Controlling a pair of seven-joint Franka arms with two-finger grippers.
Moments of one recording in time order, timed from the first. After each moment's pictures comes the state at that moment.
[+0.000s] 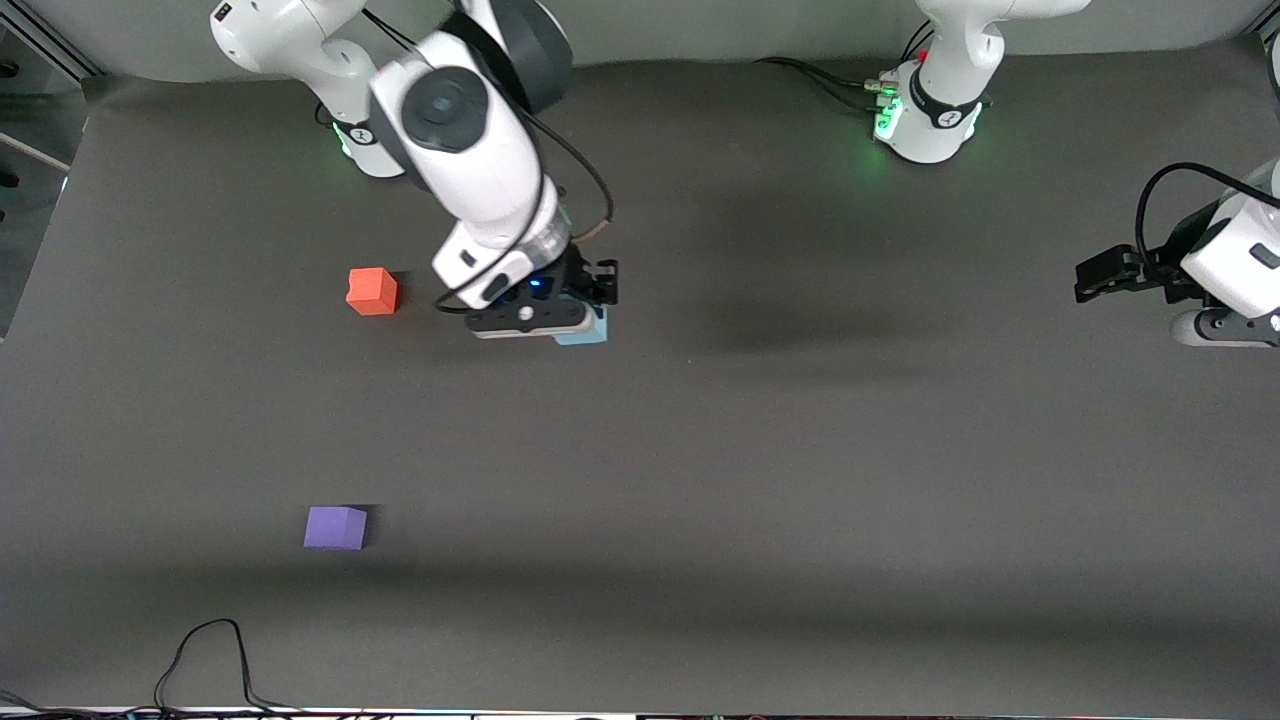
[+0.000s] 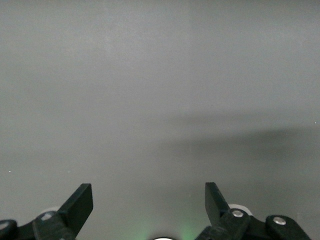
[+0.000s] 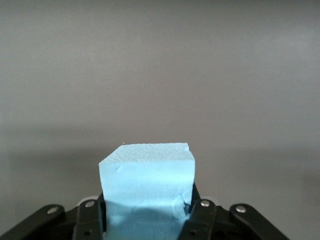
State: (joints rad) left arm -0.03 0.04 0.01 -1.62 0.01 1.55 0.00; right arm 0.75 0.32 -0.15 -1.45 0.15 1.83 0.60
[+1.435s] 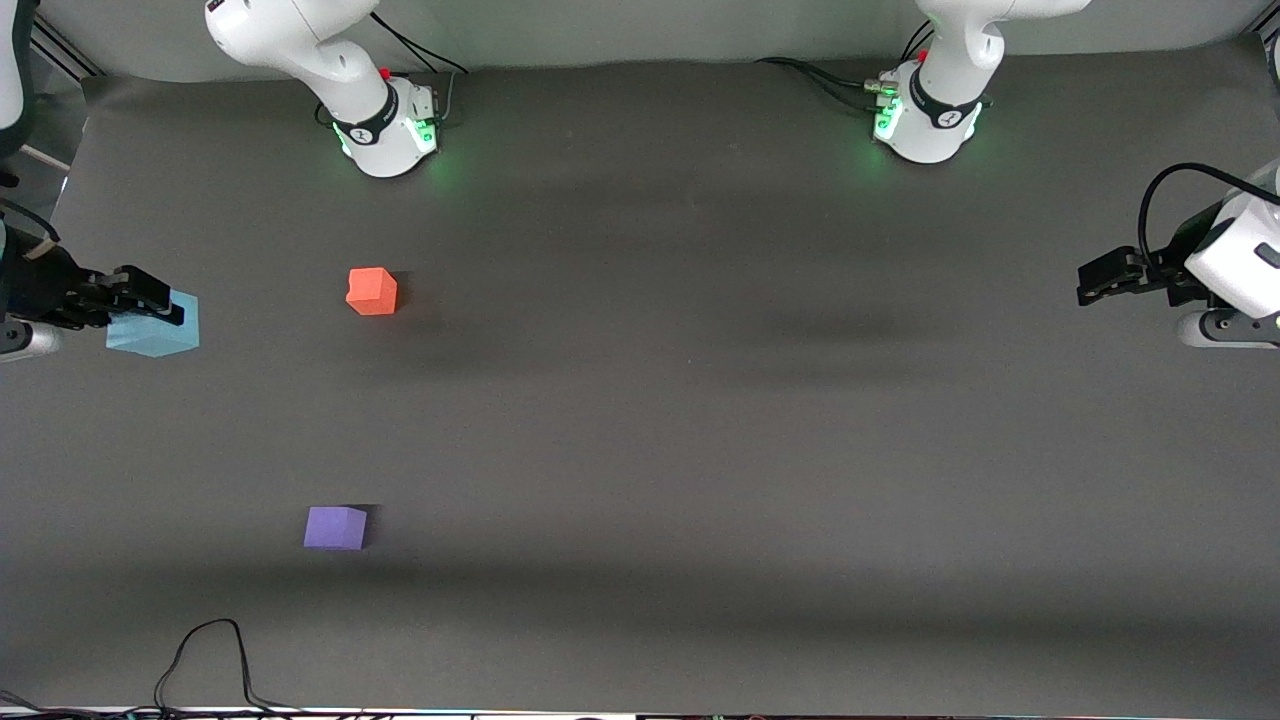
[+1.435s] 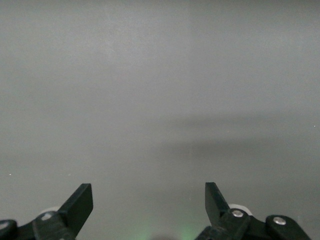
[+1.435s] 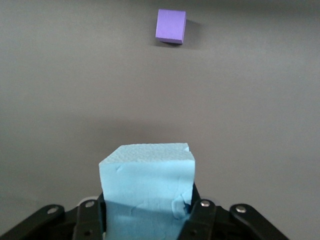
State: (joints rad) left arm -0.03 0.04 0.01 -1.62 0.01 1.56 0.00; right arm 0.40 0.05 -0.54 -1.69 0.15 1.62 -0.27
